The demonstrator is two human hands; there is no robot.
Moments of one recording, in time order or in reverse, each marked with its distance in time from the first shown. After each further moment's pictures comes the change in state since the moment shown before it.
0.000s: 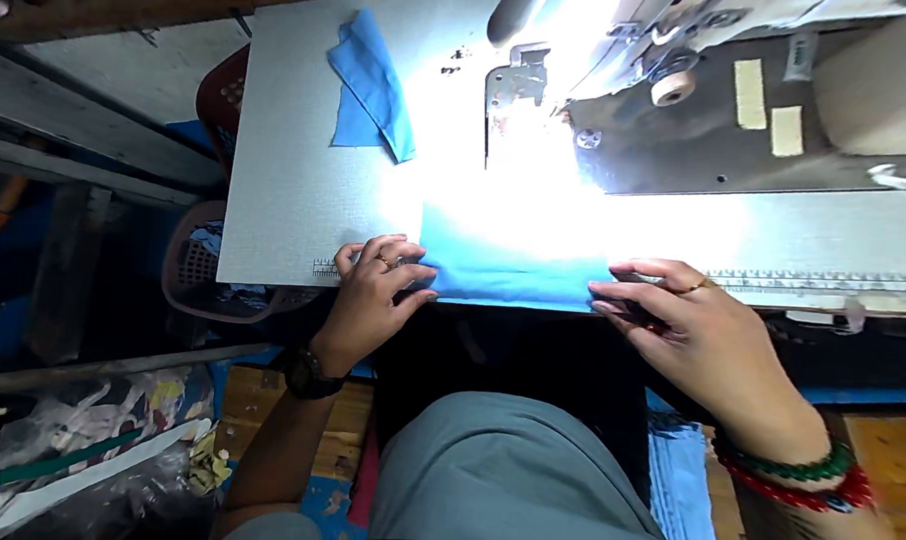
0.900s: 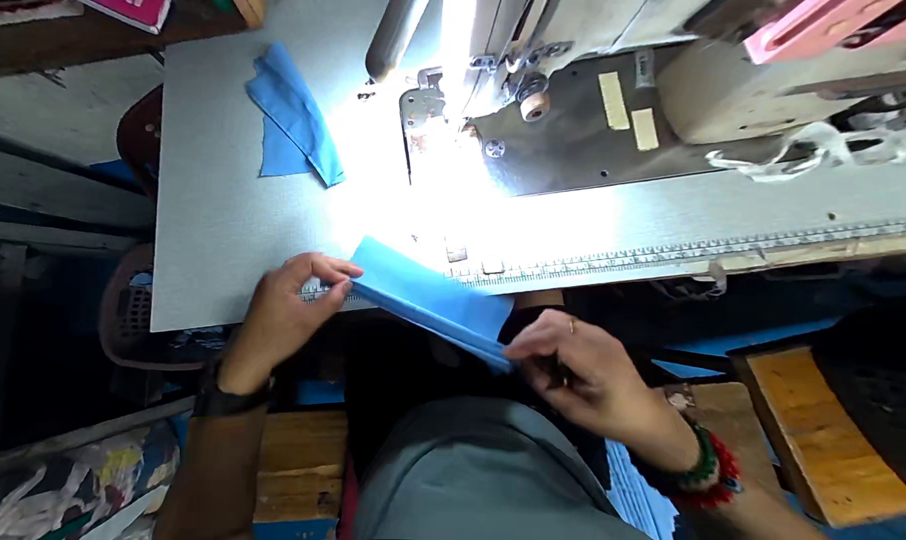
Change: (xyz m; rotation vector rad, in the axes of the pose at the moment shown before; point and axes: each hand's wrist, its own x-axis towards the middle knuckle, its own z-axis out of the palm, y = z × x) left_hand 0.024 0.000 -0.038 -0.357 -0.033 -0.114; right_hand -0.022 -0.040 0.005 0.448 0.029 -0.175
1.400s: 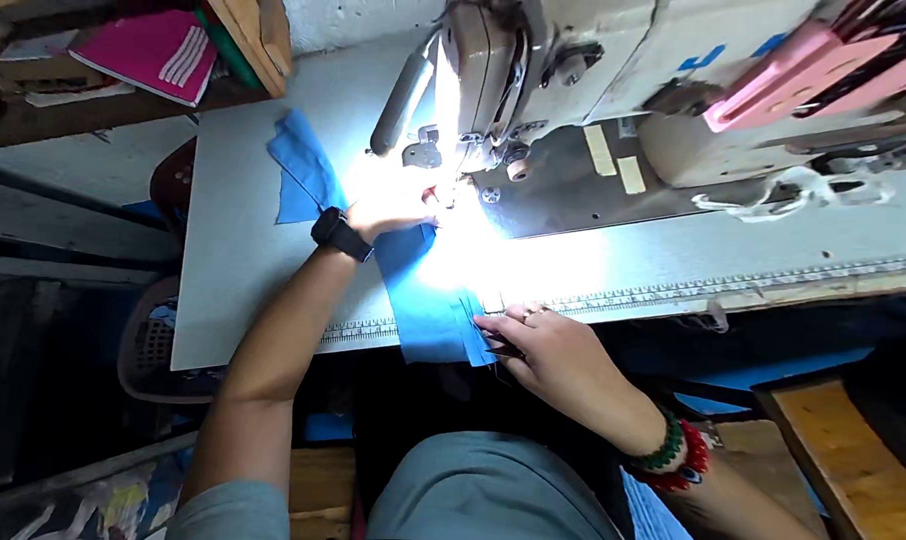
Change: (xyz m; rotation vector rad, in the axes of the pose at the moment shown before) left_hand 0.222 -0.004 0.056 0.151 -0.557 0.117; right_hand 0.051 0.015 0.009 -0.482 -0.082 0.118
